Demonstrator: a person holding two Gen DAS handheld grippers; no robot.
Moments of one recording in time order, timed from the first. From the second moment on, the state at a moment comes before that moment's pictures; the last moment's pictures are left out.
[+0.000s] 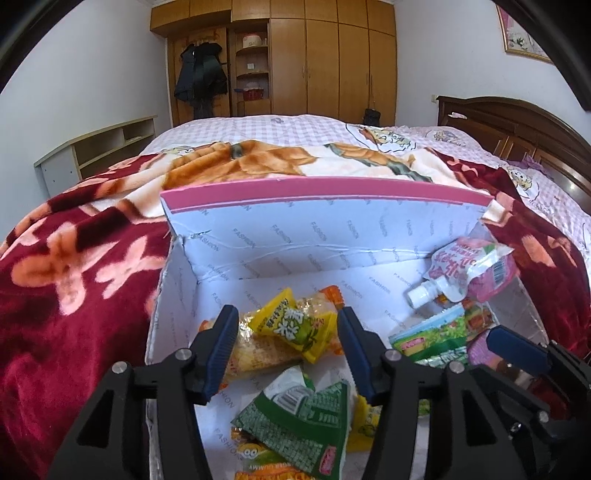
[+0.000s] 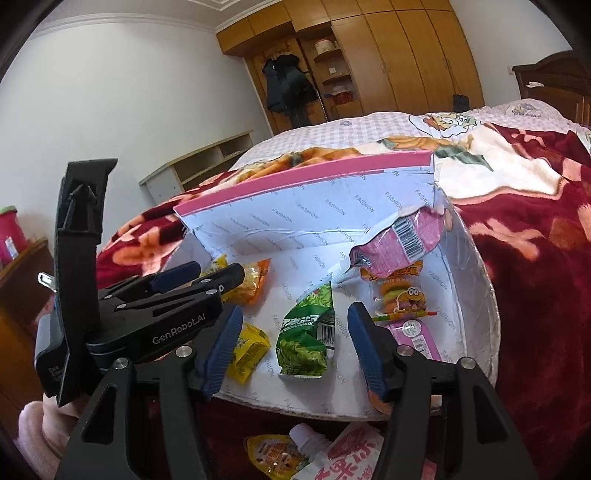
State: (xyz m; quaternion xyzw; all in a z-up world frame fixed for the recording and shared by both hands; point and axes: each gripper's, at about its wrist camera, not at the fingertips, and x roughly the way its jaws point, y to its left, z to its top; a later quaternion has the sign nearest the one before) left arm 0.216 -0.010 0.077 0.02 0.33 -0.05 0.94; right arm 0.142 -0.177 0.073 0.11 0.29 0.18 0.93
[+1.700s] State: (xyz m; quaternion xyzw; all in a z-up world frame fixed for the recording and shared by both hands) left arm 0.099 -0.047 0.052 -0.01 0.39 -0.11 0.92; right arm 0.034 -0.238 0.052 0.13 0.30 0.12 0.94
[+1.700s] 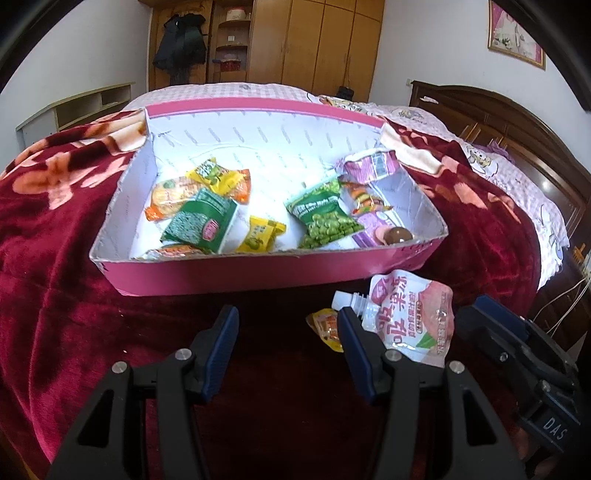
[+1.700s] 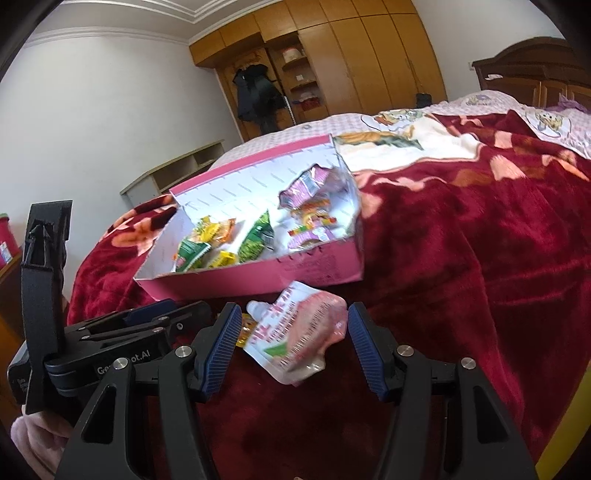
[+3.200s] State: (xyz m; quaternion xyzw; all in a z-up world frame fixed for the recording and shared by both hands) left arm 0.101 -0.067 0.026 -0.01 0.40 -0.12 0.91; right arm 0.036 -0.244 0.033 0.14 0.28 0.07 0.95
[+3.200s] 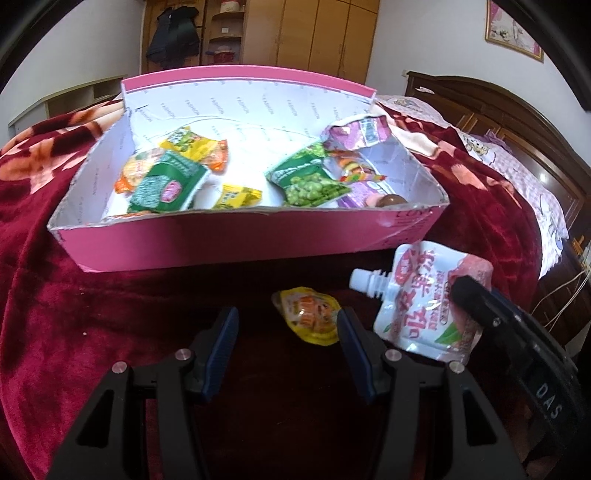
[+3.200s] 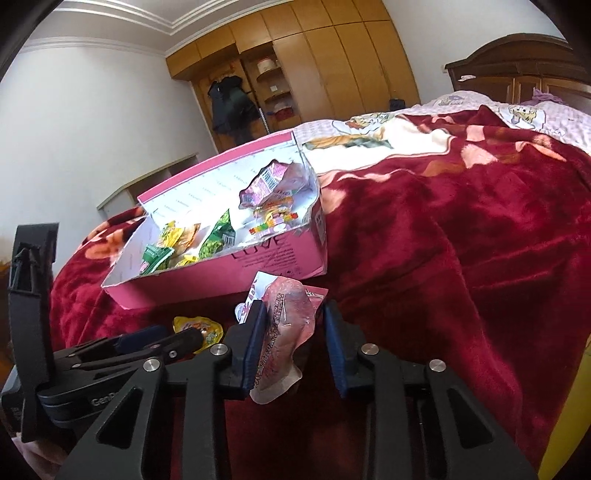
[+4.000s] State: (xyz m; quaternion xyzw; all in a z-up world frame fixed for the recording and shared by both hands) left arm 0.103 -0.072 0.017 -0.01 0.39 -0.13 0.91; right arm 0.045 -0.240 0.012 0.15 0.30 0.10 0.94
